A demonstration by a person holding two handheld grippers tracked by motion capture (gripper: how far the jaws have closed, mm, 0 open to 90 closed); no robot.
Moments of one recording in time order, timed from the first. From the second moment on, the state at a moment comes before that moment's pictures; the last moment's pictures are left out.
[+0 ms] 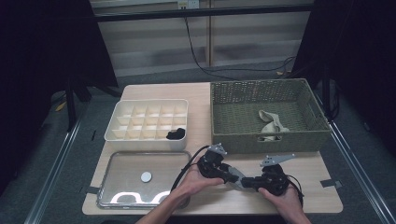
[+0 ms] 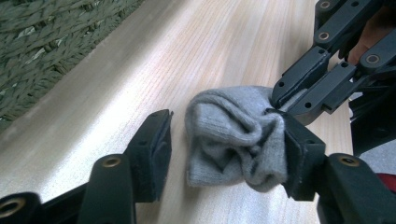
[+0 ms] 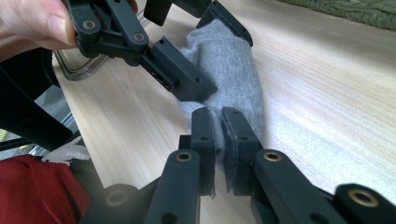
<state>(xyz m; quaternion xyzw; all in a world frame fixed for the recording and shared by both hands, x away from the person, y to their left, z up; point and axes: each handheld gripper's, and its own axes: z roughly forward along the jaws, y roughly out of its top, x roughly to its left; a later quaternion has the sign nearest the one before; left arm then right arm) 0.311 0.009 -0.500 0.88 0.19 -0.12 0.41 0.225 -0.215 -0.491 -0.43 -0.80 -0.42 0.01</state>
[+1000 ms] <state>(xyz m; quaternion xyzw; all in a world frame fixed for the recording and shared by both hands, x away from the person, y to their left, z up) 0.310 0.008 -0.498 0.89 0.17 -0.19 0.39 0.223 -0.216 -0.493 -0.42 -0.80 -0.43 0.01</state>
